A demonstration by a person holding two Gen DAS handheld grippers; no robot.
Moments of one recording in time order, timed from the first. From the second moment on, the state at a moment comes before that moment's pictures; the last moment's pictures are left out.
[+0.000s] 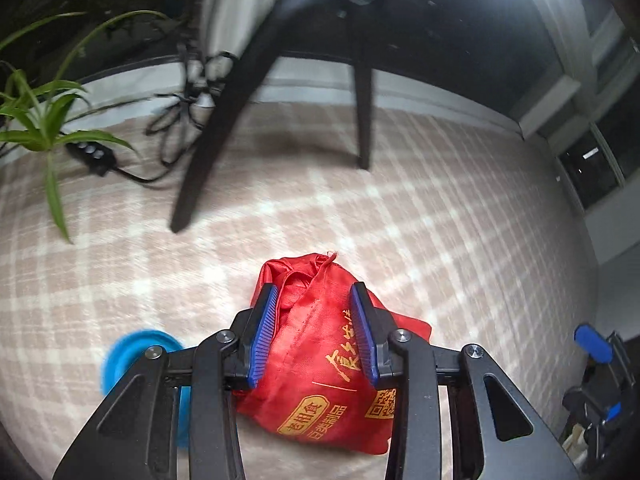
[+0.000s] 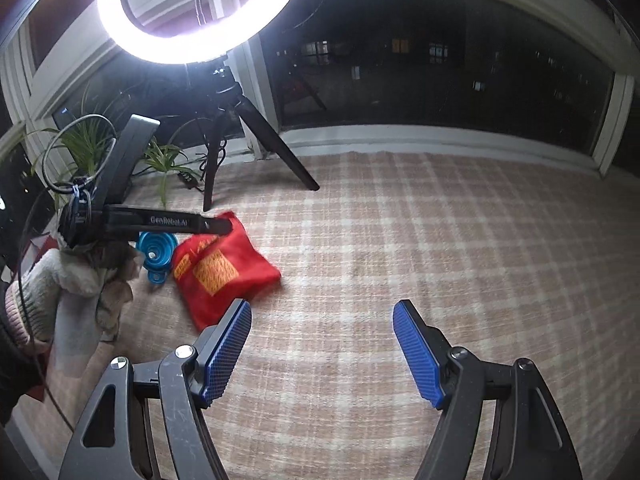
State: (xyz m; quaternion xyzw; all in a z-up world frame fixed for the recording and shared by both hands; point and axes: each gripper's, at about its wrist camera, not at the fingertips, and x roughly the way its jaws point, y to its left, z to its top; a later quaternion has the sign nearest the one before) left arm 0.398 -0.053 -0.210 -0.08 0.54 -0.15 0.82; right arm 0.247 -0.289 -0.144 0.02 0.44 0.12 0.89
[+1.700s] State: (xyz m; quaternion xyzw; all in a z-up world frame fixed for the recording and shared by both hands) left arm 0.172 0.081 -0.175 -0.14 0.47 -0.01 0.87; right arm 0.253 -0.257 -0.170 0.04 0.47 0.23 0.85
